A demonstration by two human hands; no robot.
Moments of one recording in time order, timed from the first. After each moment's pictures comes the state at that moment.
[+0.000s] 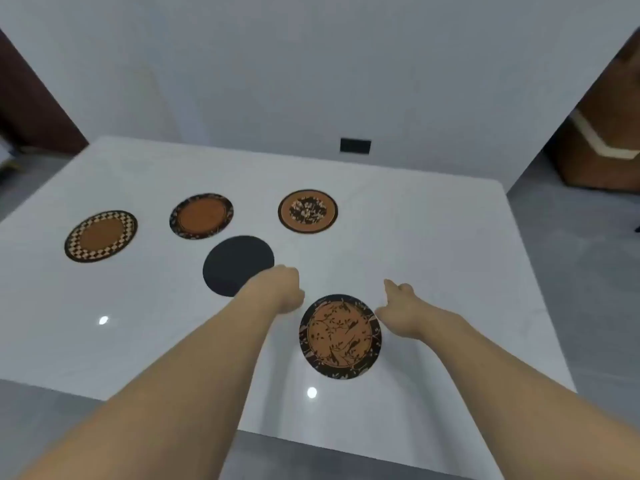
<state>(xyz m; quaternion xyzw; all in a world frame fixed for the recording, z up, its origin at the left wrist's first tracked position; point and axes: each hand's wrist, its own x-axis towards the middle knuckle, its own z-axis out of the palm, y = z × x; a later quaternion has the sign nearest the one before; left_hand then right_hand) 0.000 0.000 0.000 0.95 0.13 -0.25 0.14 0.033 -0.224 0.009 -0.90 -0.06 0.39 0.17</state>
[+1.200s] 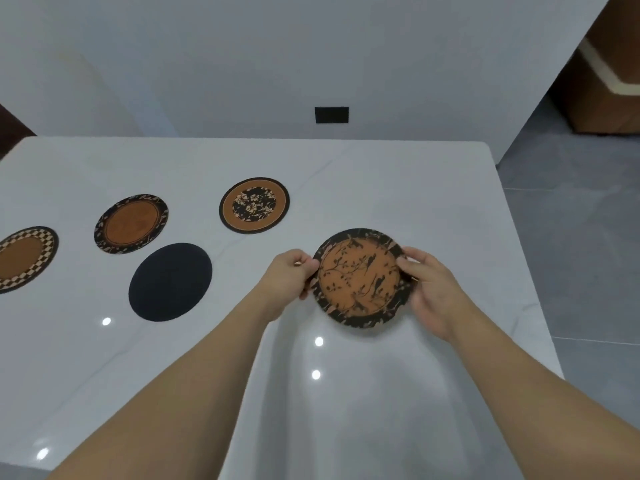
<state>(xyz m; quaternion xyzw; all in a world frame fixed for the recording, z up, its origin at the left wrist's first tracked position) 0.097 -0.095 -0.059 0.76 0.24 -0.13 0.58 0.132 -0.329 -0.055 -0.54 0.18 0.26 0.78</state>
